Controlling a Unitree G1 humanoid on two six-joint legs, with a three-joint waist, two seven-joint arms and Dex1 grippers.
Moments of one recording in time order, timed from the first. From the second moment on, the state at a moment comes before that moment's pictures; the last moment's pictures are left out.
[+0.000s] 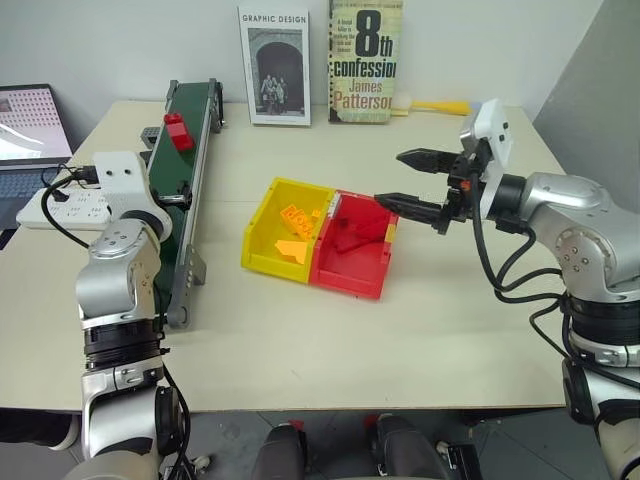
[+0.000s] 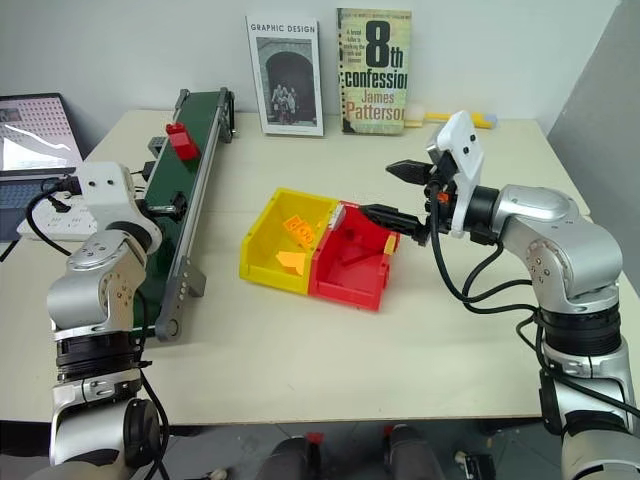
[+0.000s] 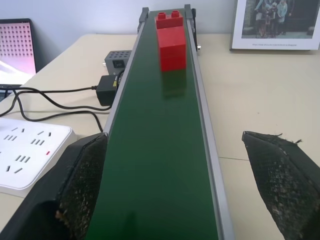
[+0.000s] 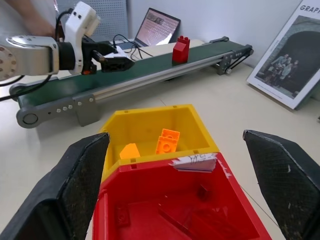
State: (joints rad) left arm -0.61 0.49 0.34 0.13 -0.19 0.63 -0.05; right arm -0.80 -0.60 -0.02 -0.25 0.56 0.84 0.83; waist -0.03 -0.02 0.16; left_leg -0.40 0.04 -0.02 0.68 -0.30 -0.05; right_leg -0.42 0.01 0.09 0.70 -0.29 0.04
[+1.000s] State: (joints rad) left arm -0.64 0.48 0.37 0.24 -0.21 0.58 -0.05; right arm -0.80 -0.62 -0.02 -0.34 0.65 0.91 0.79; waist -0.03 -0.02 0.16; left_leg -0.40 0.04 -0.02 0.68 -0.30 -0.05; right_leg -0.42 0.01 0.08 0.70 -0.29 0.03
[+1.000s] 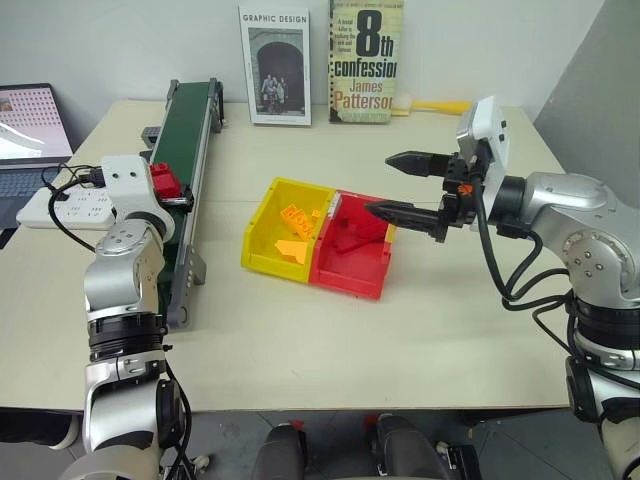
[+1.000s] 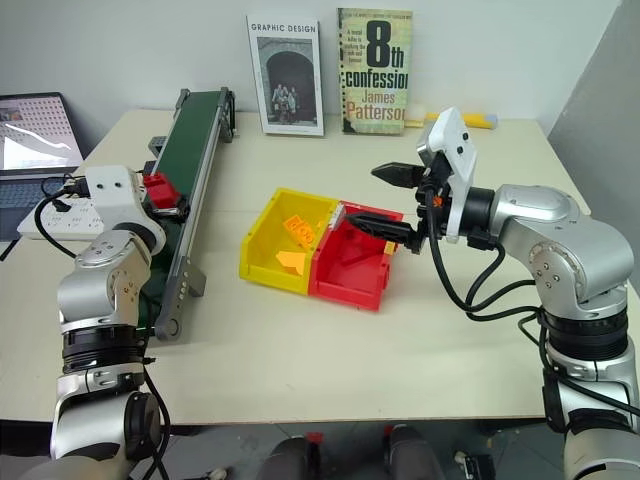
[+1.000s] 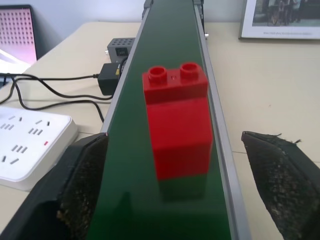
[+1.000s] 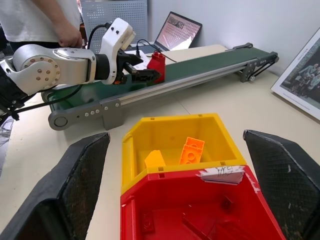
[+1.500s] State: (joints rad) left arm -0.62 0.44 0.43 0.13 -0.30 0.70 -0.01; right arm -0.80 -0.65 0.00 -0.35 0.65 0.91 0.80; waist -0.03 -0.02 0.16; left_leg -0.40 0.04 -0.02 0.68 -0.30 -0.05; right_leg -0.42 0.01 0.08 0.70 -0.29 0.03
